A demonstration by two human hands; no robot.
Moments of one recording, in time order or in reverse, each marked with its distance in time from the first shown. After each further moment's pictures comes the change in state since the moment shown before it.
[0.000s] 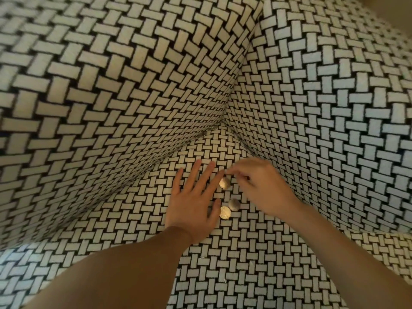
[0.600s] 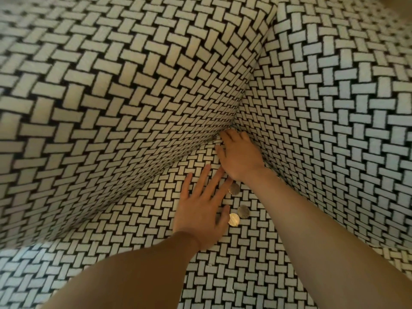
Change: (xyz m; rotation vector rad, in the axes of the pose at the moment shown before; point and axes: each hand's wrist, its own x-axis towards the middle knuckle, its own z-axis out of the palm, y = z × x) left_hand 0.001 0.001 0.000 0.003 -0.003 -0.004; right_hand 0.092 -0.007 0.033 -0.299 -0.101 0.203
